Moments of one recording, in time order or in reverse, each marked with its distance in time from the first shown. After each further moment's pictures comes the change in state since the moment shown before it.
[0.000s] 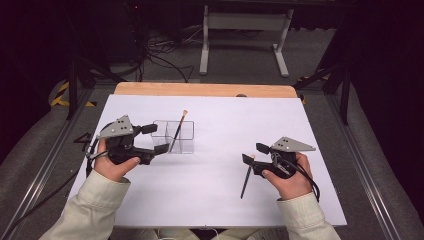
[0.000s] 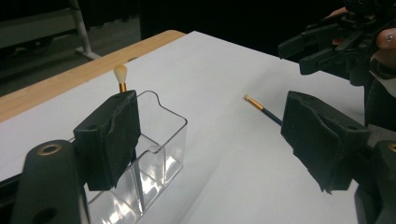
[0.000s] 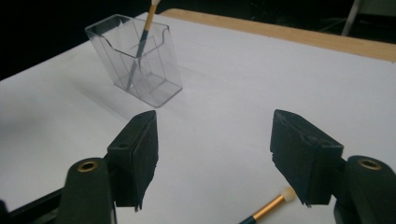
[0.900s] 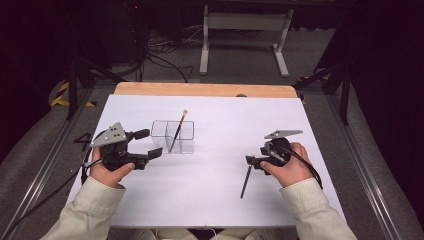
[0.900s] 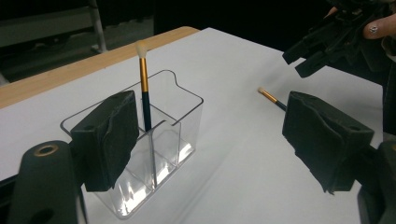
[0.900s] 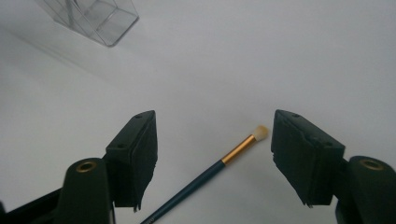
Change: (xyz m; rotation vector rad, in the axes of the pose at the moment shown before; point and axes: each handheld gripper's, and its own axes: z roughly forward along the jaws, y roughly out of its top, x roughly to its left) left arm 0.003 -0.026 -0.010 -0.027 0.056 -0.025; right arm -0.019 0.012 0.022 0.338 -0.088 0.084
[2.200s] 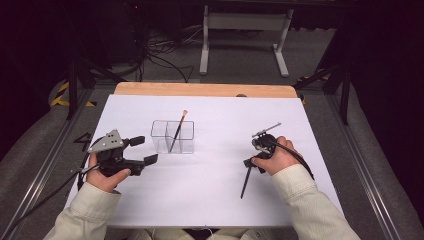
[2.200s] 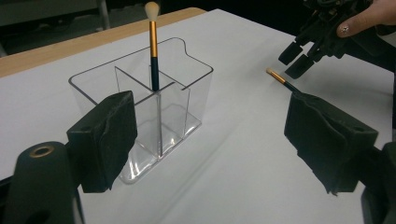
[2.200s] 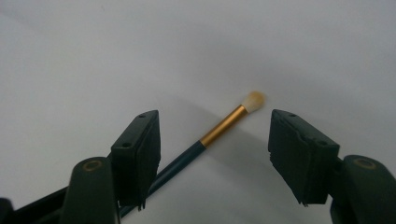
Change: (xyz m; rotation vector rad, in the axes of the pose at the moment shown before) left arm 0.004 -0.020 -0.006 0.053 0.024 -0.032; right arm -0.007 0.012 0.046 0.306 -0.062 0.032
